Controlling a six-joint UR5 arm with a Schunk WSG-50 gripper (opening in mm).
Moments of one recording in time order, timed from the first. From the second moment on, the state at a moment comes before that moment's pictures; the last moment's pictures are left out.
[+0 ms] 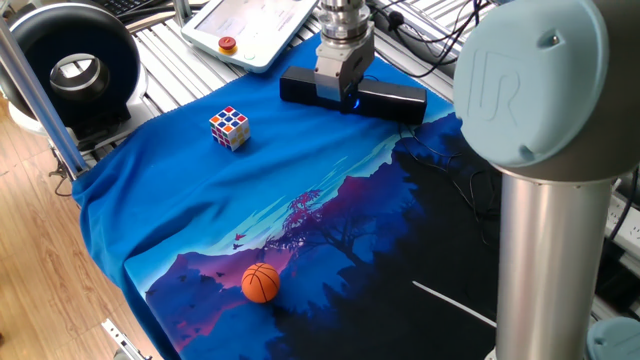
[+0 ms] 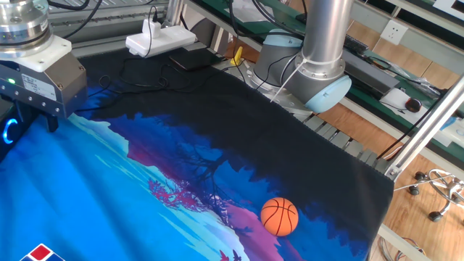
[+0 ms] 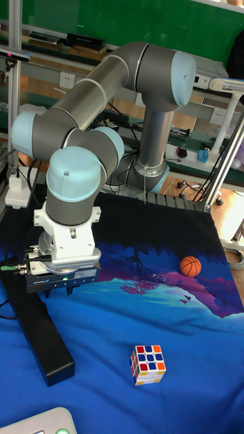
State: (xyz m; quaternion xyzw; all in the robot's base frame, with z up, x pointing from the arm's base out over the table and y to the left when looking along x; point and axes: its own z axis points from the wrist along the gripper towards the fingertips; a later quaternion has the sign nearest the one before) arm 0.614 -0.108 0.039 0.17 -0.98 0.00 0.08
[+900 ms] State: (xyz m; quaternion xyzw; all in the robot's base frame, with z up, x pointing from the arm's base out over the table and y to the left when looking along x) arm 0.622 -0.110 0.033 0.17 -0.98 0.00 0.07
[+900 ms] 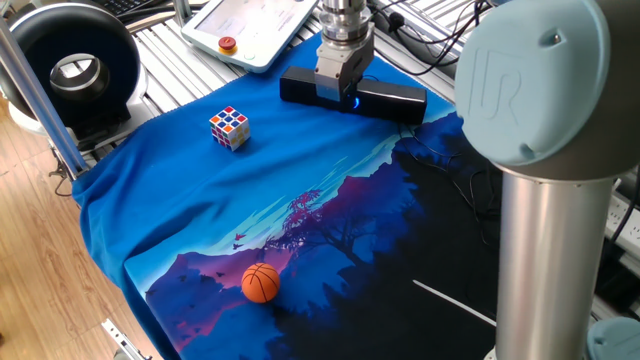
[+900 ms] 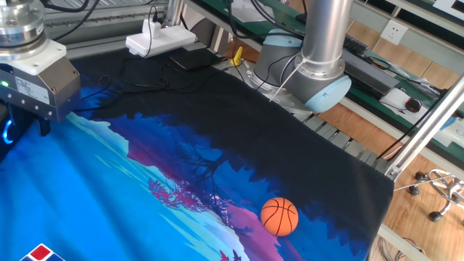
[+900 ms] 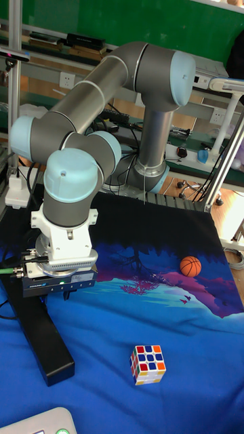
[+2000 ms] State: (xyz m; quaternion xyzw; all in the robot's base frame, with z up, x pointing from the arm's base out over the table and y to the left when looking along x) arm 0.626 -0.105 0.032 0.18 -0.98 0.00 0.07
